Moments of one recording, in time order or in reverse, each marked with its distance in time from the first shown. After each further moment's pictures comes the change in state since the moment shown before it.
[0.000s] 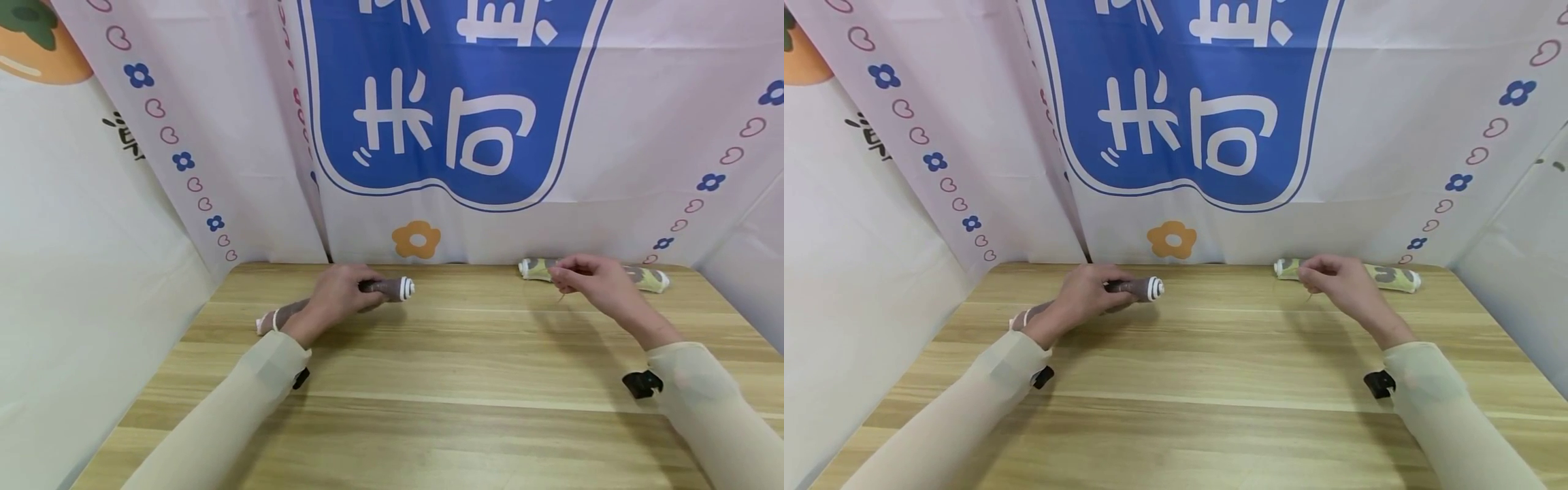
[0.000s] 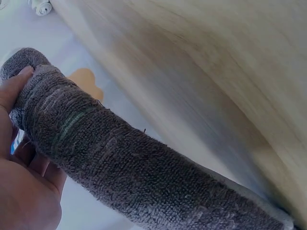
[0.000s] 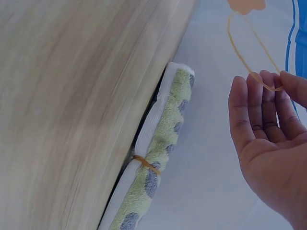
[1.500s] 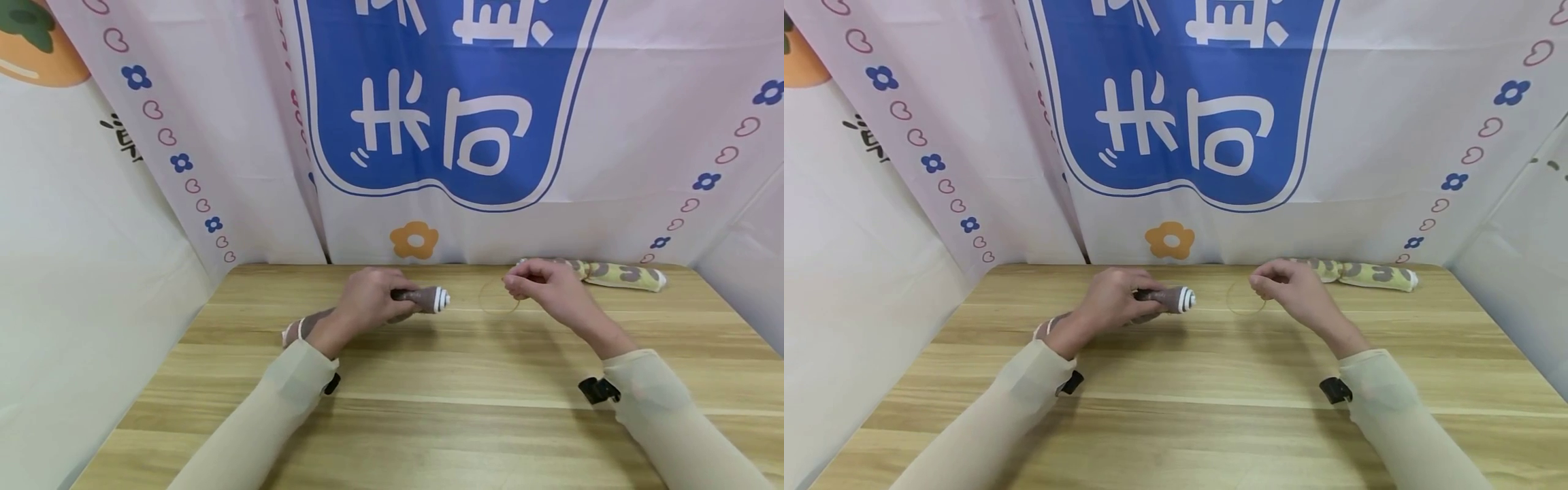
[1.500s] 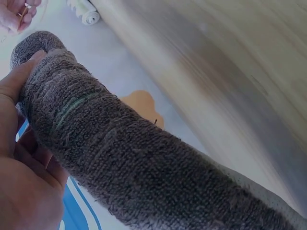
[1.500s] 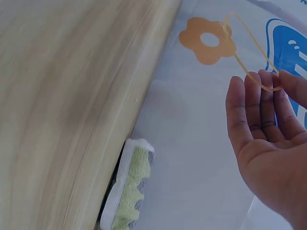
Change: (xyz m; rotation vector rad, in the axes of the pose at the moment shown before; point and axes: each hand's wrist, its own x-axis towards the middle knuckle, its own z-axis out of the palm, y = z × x) left_hand 0.011 0.056 0.012 0.019 0.006 0.137; right_hand -0.003 -0.039 0.053 0.101 -0.056 -0.129
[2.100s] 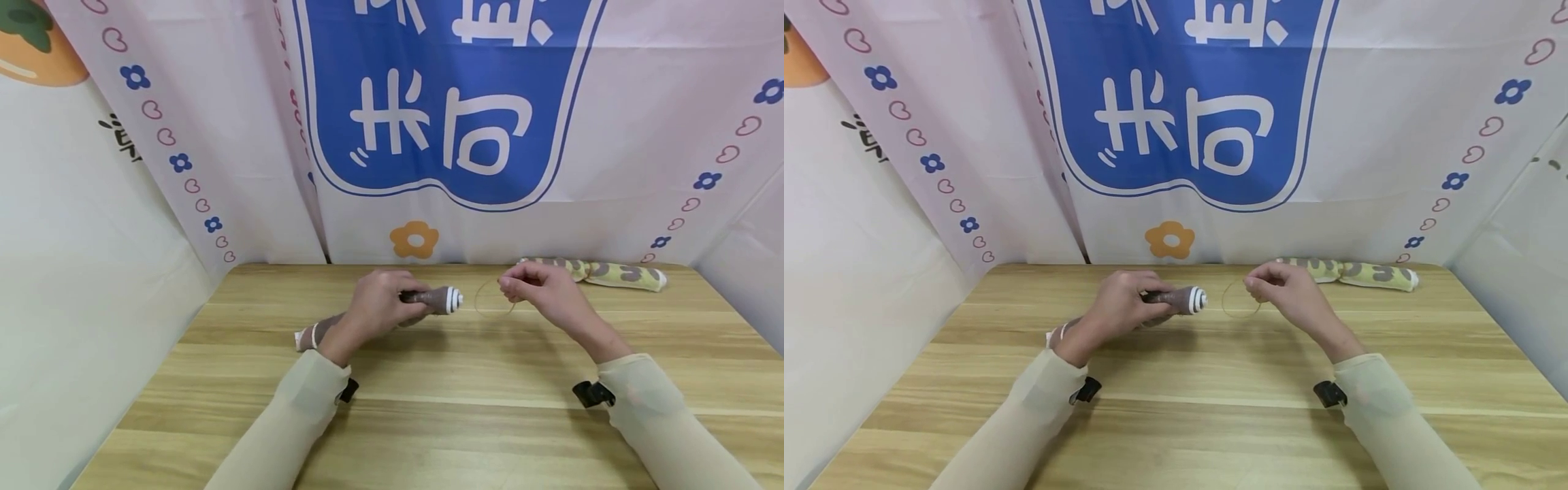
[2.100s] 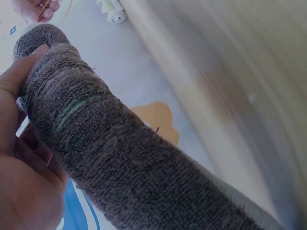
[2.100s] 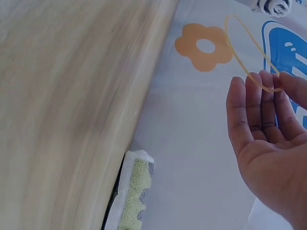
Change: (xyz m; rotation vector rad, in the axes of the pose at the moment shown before) left_hand 0.002 0.017 0.008 -0.097 0.048 -0.037; right_hand -0.001 -0.002 0.010 0.054 0.012 0.025
